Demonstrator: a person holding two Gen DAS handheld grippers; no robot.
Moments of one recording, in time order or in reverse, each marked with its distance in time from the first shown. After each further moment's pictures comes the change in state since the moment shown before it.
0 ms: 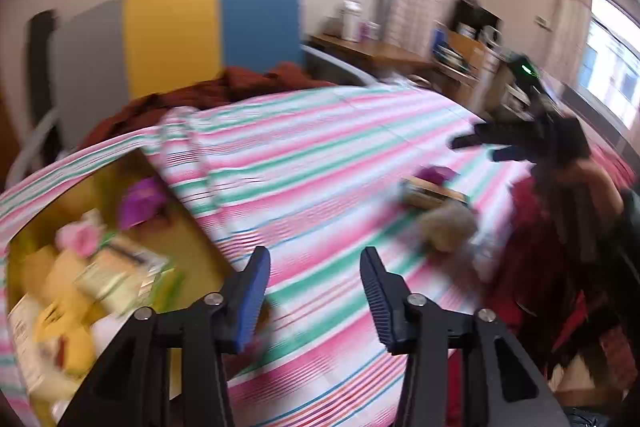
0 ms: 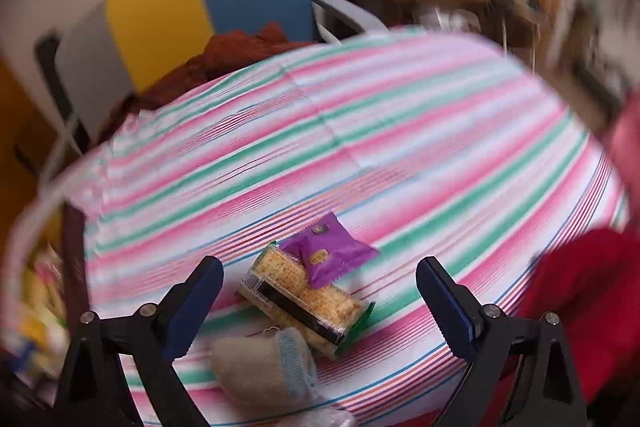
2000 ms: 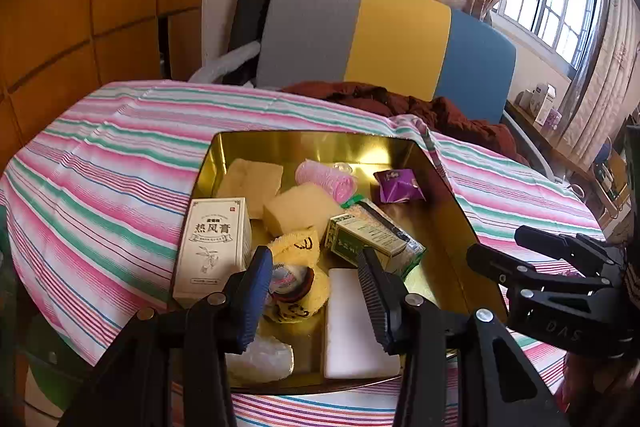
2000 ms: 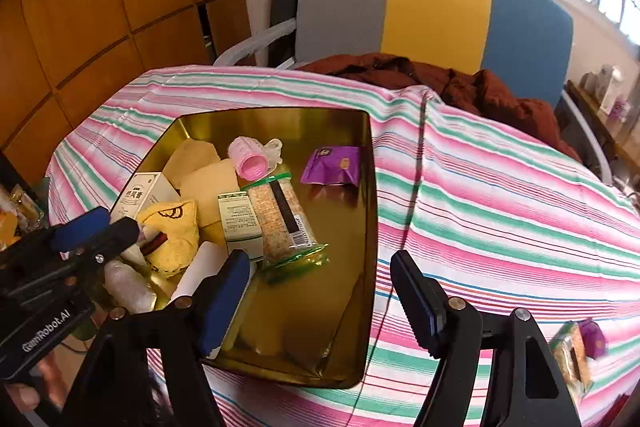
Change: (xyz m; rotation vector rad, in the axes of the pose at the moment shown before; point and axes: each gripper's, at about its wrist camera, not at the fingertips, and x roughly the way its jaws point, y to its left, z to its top) left arm -0.086 0.150 -0.066 -0.552 -0.095 0.514; right arm -0.007 0.319 -0.147 -0.761 -0.058 0.260
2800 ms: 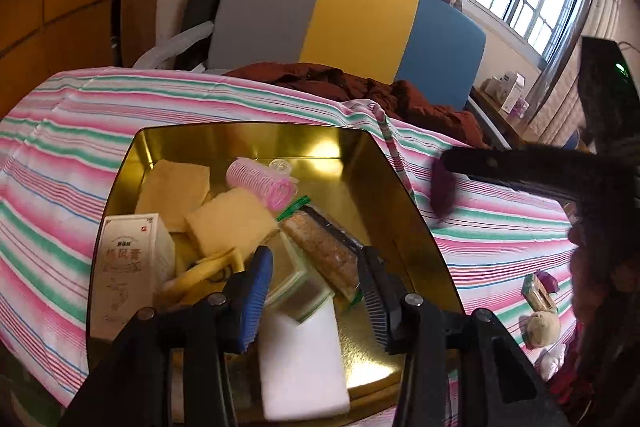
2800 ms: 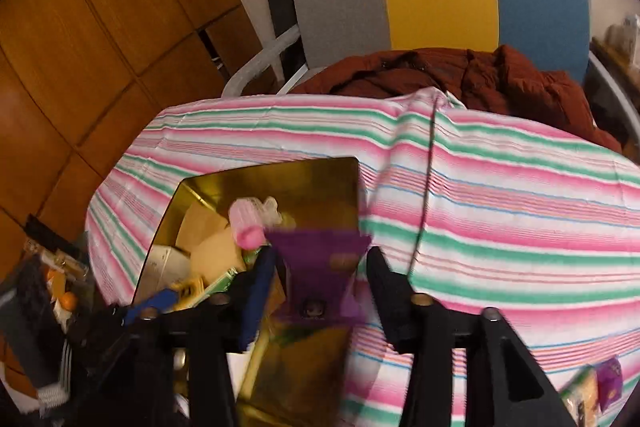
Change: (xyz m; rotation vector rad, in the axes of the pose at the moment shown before) left arm 0.043 -0.024 0.020 0.004 0.089 -0.173; right arm 0.029 -0.054 0.076 0.133 0.049 0.186
